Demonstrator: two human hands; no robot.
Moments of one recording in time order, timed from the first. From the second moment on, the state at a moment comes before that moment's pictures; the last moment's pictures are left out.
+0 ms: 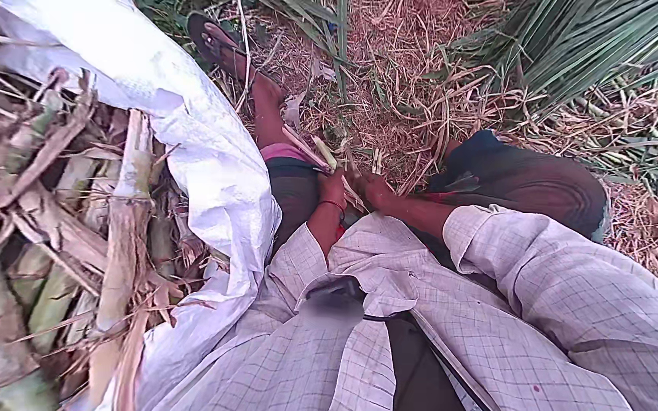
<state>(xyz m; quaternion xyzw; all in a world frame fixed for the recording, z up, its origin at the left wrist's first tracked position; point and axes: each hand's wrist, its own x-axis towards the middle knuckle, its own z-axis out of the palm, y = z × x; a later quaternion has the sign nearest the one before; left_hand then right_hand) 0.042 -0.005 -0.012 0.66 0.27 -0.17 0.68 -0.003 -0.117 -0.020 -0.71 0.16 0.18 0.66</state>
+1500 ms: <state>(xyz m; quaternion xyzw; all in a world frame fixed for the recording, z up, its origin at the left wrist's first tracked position) 0.045 -0.023 0.008 0.65 0.22 -0.12 0.72 0.105 -0.305 -0.125 -0.89 0.12 0.24 0.36</state>
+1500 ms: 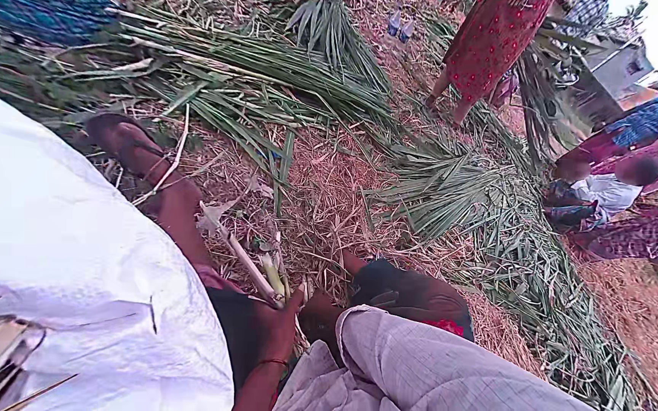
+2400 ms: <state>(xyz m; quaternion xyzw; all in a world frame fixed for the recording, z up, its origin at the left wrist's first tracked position) 0.040 -0.013 0.016 0.54 0.12 -0.19 0.81 0.017 -0.249 0.028 -0.82 0.31 -0.07 0.48</state>
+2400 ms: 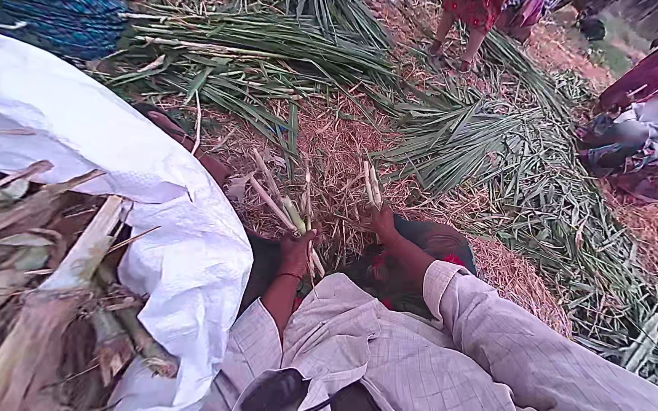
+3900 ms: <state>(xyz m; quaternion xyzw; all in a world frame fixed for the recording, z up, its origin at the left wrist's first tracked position) -0.009 -0.010 0.108 0.82 -0.06 -0.19 0.53 0.004 -0.298 0.050 -0.95 0.18 0.18 0.20</state>
